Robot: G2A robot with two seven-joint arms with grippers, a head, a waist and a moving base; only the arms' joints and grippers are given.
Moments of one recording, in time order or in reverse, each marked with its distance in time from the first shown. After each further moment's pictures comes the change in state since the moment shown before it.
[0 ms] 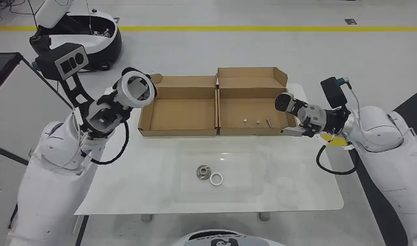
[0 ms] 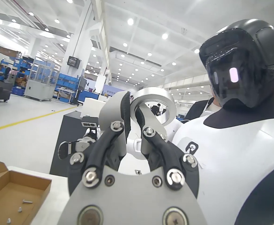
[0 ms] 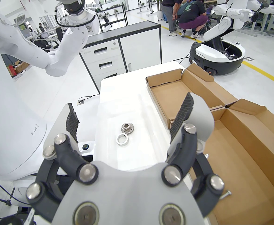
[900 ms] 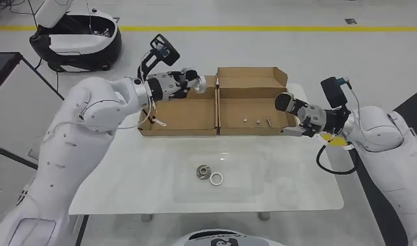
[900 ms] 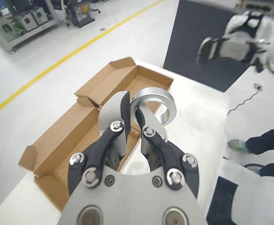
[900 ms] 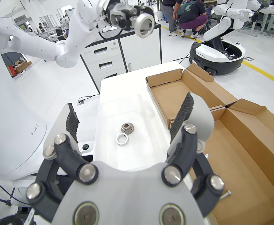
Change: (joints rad) left arm -0.387 -0.025 0.312 0.246 1.007 0.355 -0.299; right arm 0.000 0.000 0.000 0.000 0.000 0.000 0.000
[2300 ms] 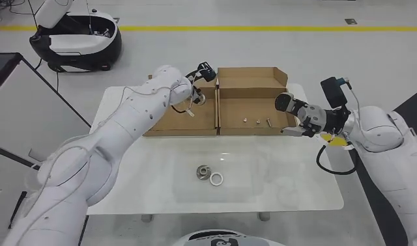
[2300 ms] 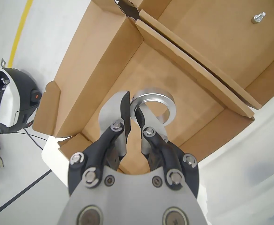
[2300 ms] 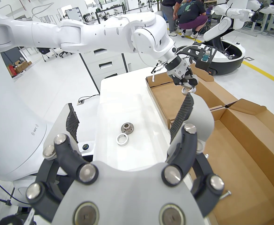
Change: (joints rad) left arm -0.525 -0.397 0.727 0.995 0.272 0.048 -0.031; right arm 0.000 0.000 0.000 0.000 0.000 0.000 0.000
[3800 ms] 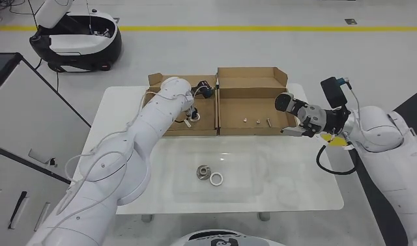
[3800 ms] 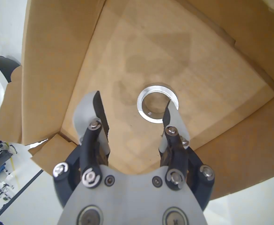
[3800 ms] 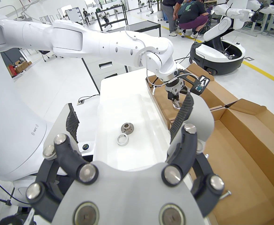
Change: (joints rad) left arm -0.025 -0.250 0.071 0.538 0.107 -0.179 0.131; right arm 0.000 0.000 0.000 0.000 0.000 0.000 0.000
